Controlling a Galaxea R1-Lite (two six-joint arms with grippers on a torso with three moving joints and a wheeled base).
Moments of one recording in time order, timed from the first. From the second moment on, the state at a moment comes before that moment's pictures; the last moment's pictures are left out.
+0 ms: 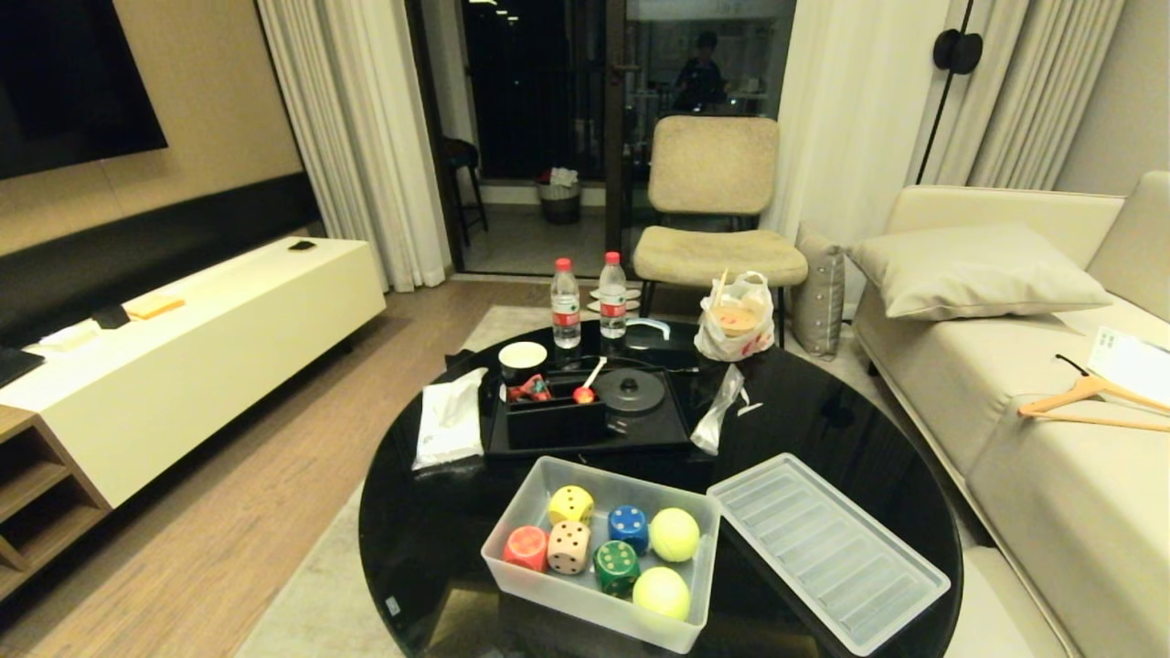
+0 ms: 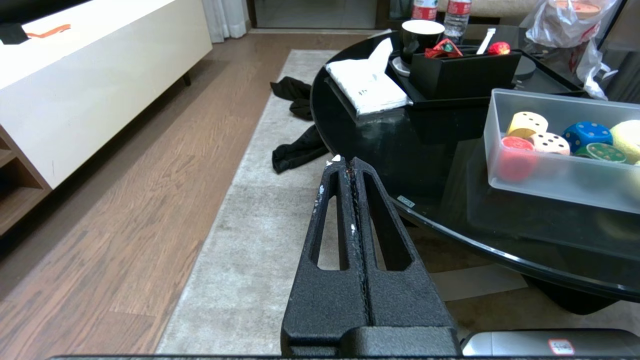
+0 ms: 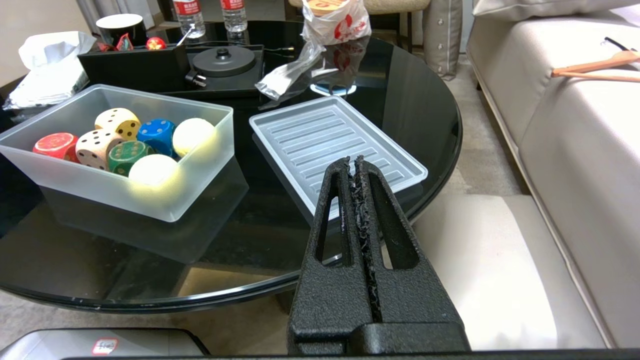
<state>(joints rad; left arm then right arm) -0.01 0.00 0.00 0.00 0.00 -0.01 -0.01 0.00 0.00 0.00 0.00 0.01</state>
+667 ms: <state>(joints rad) -0.01 0.00 0.00 0.00 0.00 -0.01 -0.01 0.00 -0.05 0.04 -0.01 0.00</state>
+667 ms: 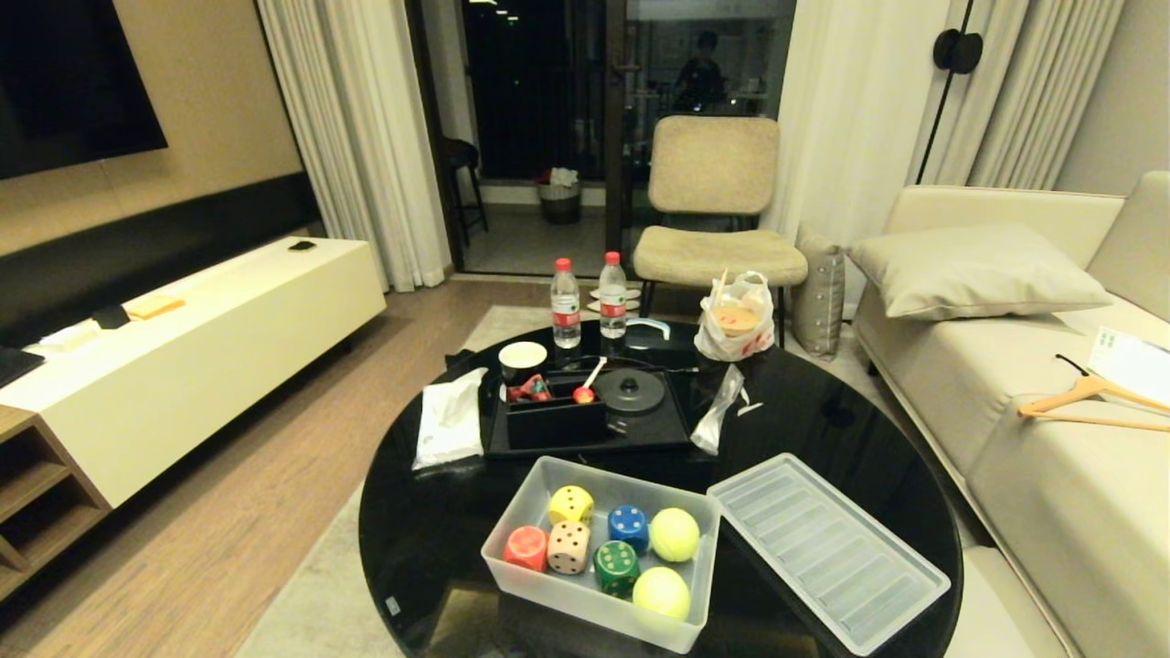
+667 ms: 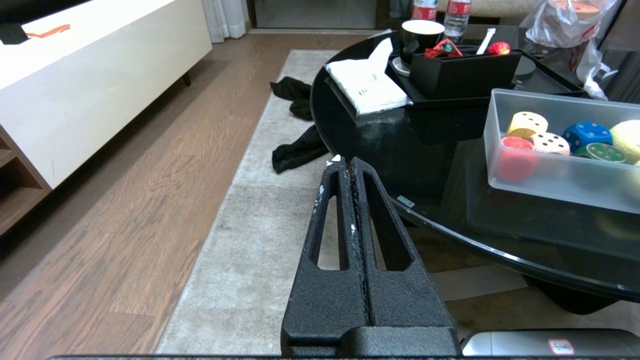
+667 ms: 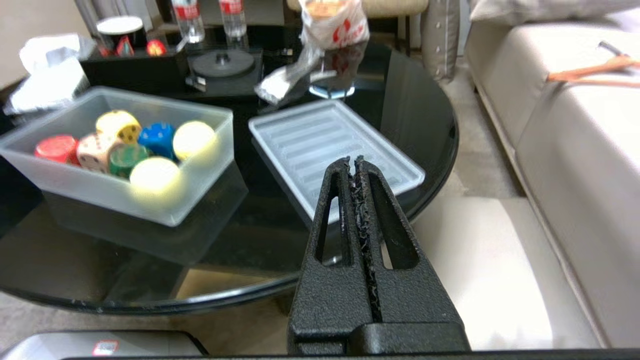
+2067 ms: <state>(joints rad) -0.01 0.00 0.00 0.00 0.00 -0.01 -0.16 1.45 -0.93 0.35 -0.07 0.33</state>
